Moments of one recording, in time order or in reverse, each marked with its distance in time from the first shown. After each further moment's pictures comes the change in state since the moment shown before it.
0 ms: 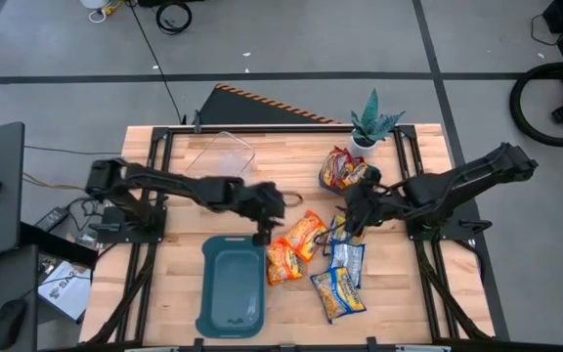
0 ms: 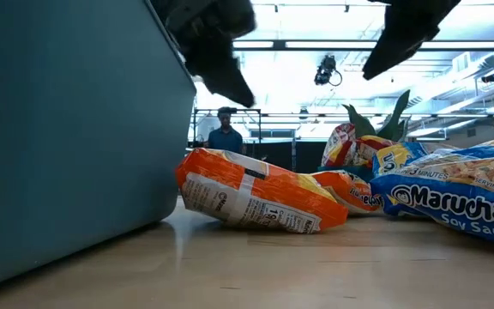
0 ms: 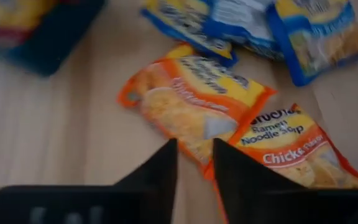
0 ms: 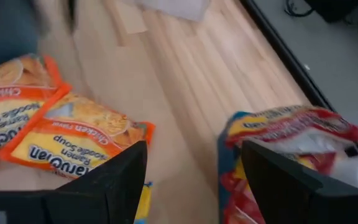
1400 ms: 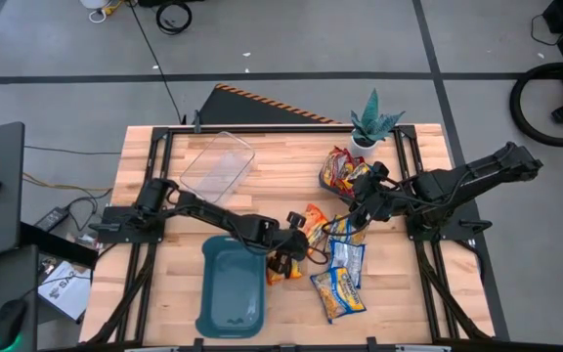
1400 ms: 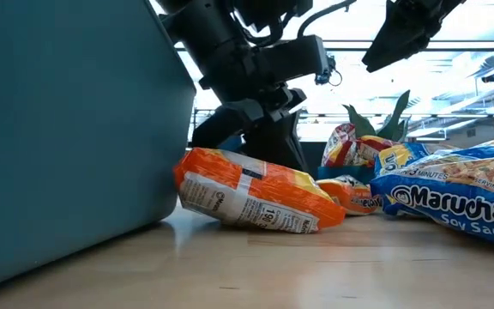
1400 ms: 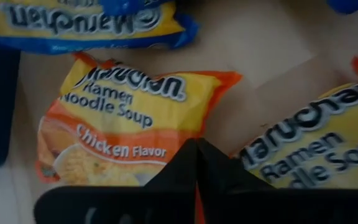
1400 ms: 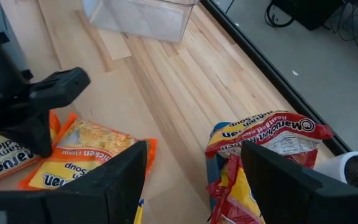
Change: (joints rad) left arm -0.163 0.415 0.227 0.054 -0.263 0.343; right arm -0.002 -0.082 -0.032 0.026 0.070 0.039
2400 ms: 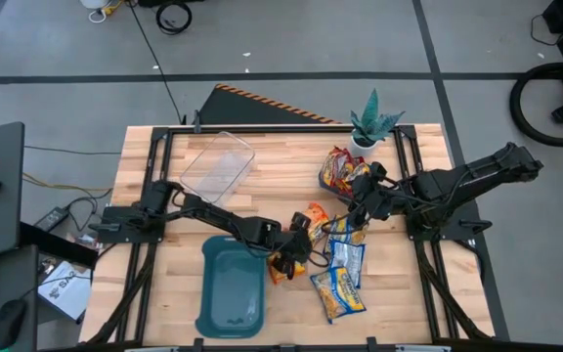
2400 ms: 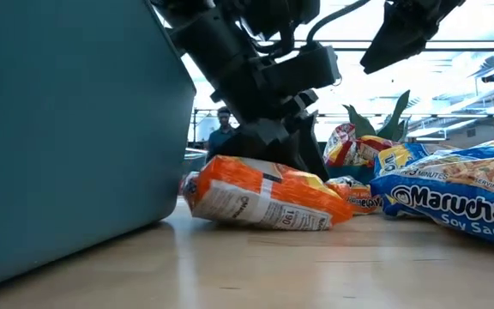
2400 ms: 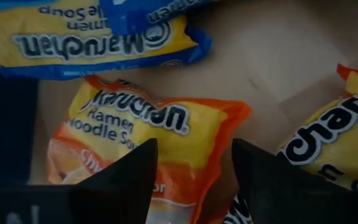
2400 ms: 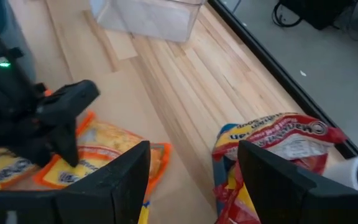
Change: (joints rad) left arm -0.007 0.048 0.001 0.103 -0.054 0.095; right arm -0.019 0.001 -0.013 0.038 -0.032 -0.024
